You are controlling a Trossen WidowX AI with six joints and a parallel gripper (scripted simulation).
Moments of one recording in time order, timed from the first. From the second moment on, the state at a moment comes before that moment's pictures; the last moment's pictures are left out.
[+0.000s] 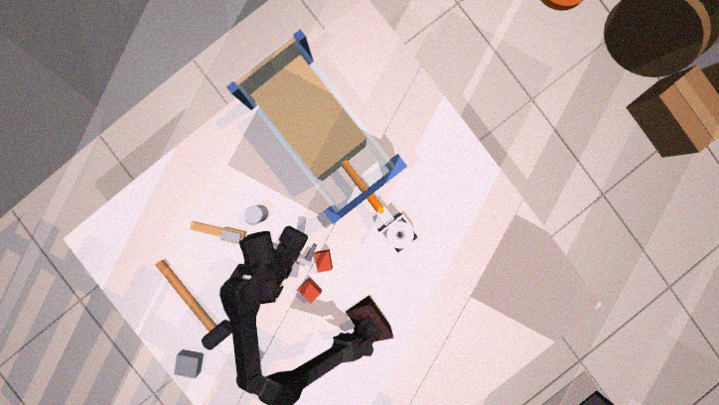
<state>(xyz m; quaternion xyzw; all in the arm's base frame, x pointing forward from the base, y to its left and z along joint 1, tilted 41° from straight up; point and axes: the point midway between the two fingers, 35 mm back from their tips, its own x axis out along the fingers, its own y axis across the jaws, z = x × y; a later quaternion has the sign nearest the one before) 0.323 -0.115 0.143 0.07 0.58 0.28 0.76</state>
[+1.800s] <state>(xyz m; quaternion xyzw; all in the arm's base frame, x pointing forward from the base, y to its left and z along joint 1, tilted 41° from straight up) 0.212 -0.241 0.031 0.72 0.49 -0.44 0.23</state>
